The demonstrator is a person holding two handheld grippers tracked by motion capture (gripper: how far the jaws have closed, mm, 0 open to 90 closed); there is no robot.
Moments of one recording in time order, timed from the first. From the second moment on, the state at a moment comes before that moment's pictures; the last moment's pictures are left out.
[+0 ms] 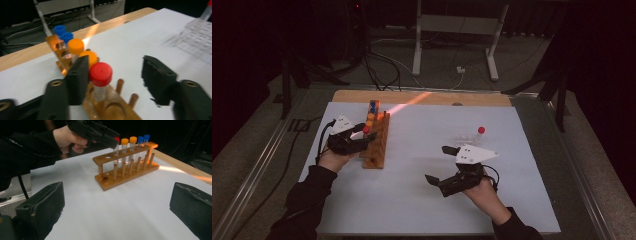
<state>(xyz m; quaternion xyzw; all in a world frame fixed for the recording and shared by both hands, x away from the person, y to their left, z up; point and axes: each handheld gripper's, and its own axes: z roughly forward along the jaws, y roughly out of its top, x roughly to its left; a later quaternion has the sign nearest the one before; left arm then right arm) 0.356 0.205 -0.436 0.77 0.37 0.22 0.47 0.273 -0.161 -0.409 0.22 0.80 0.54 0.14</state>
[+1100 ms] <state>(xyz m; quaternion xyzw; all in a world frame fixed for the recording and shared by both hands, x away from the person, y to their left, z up) 0.303 0.168 -0.413 0.77 0.26 0.15 0.57 0.330 -0.281 -0.401 0.36 0.74 0.50 0.26</state>
